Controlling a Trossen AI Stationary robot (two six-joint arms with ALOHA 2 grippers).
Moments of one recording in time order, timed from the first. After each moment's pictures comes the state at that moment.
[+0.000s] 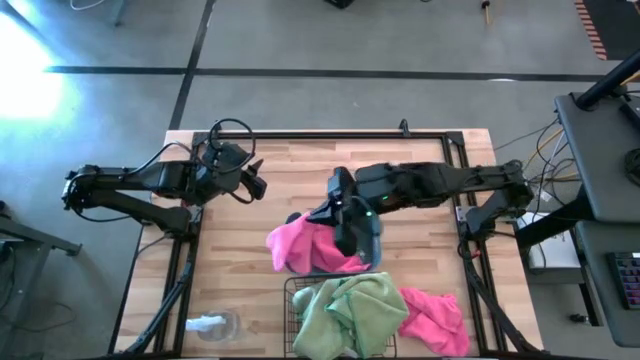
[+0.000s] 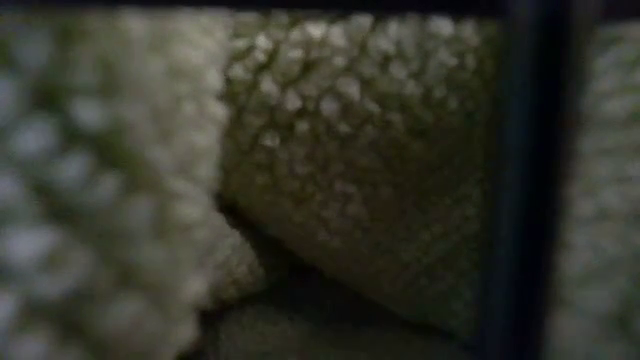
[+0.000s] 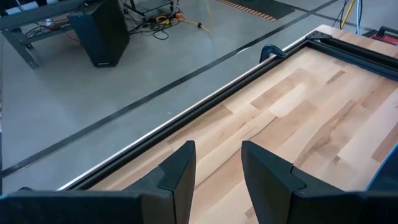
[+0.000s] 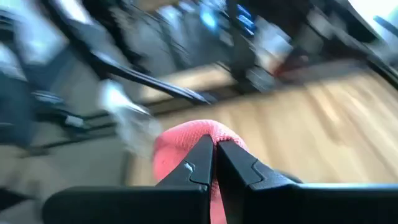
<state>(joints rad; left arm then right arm) -0.03 1.02 1.06 -0.74 -0.82 -0.50 0.17 1.71 1.94 -0.65 0.04 0.33</state>
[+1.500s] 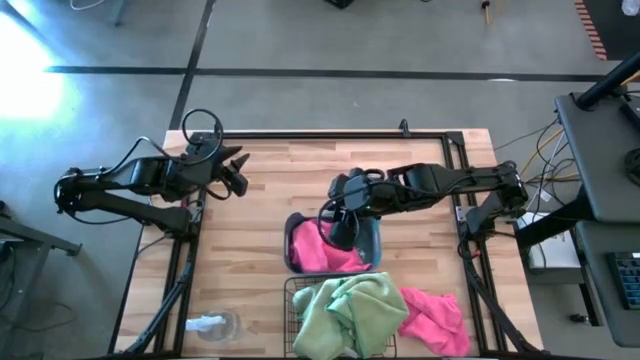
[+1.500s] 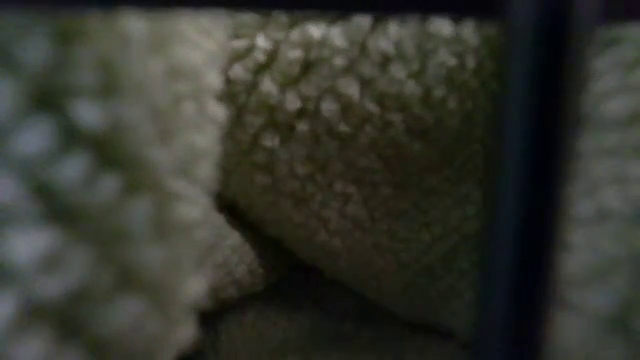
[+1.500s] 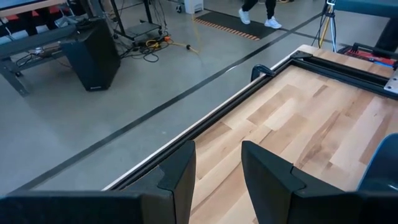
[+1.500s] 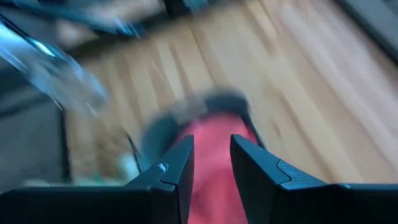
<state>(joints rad) -0.03 0.86 1.06 -0.74 -0.80 -0.35 0.17 1.75 1.98 -1.00 0.18 0.48</state>
